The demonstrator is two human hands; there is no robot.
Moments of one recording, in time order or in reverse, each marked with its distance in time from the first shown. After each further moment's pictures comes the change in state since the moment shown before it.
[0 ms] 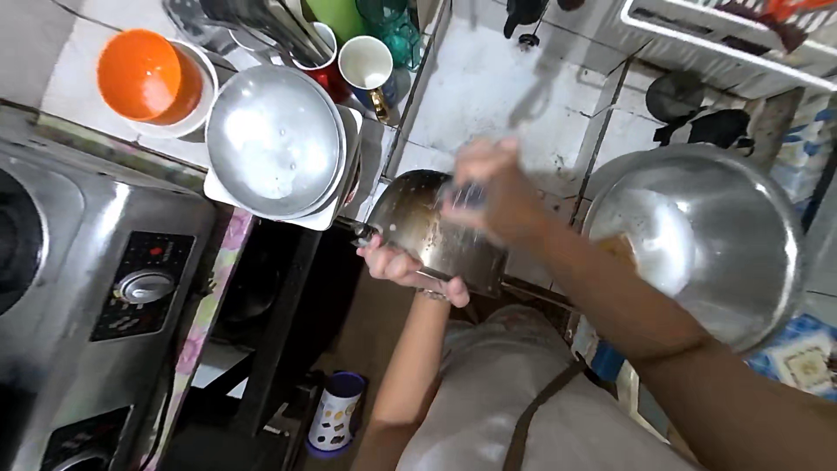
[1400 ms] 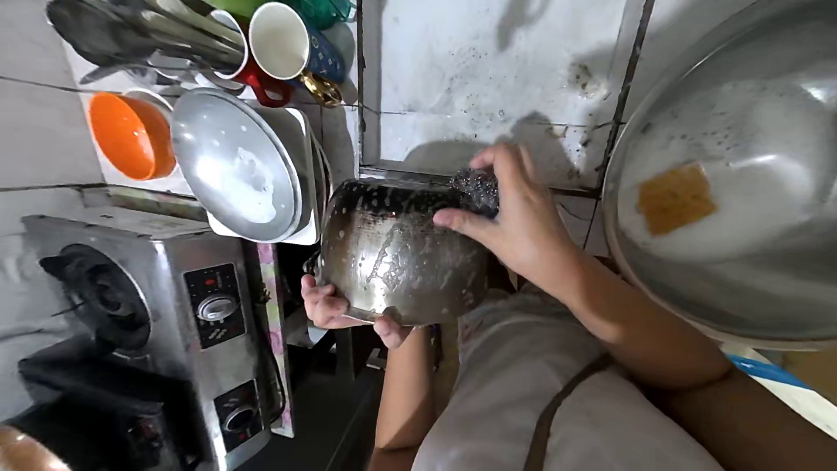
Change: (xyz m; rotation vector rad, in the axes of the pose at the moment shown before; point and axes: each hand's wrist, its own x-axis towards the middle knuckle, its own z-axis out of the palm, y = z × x) left_hand 0.027 -0.004 -0.073 0.040 -0.411 -0.061; right_hand -0.077 0.018 0.000 0.195 0.138 0.677
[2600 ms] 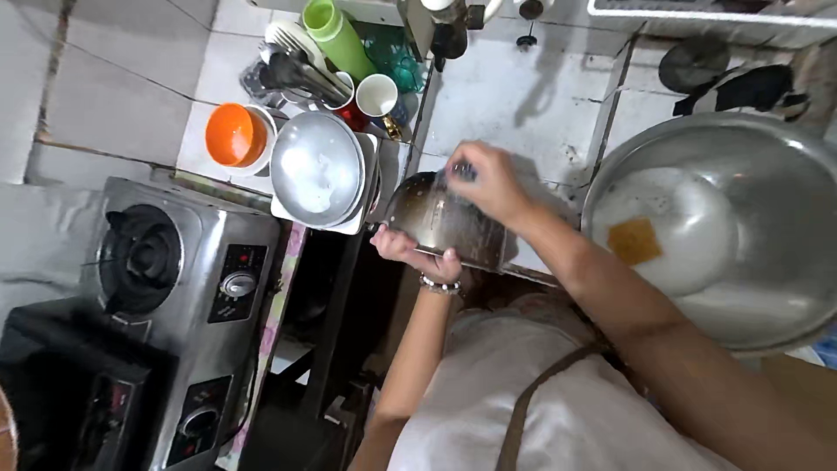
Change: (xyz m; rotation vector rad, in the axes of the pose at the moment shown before) left_hand 0.009 0.008 0.067 0.119 0.290 0.069; right_hand 0.049 -0.040 0.020 0.066 0.002 -0.620
